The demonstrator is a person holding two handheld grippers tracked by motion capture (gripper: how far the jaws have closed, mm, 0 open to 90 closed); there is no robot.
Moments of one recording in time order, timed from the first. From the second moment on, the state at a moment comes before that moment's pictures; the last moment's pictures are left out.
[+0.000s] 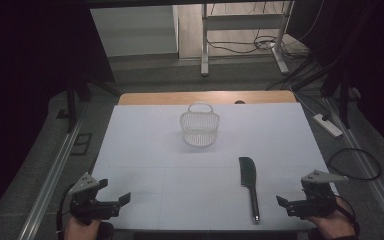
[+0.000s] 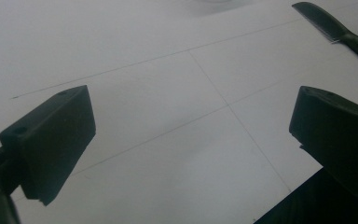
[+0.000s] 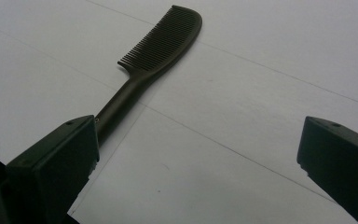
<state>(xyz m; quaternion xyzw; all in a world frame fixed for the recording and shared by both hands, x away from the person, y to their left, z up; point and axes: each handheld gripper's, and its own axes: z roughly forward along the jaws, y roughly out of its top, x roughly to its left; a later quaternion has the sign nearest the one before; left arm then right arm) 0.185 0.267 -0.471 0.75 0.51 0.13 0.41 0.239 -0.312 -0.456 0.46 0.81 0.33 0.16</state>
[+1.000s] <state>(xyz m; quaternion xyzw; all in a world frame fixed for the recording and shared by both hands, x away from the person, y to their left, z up) 0.186 0.269 -0.471 0.74 0.51 0.12 0.42 0.259 -0.291 -0.459 0.42 0.83 0.34 0.13</state>
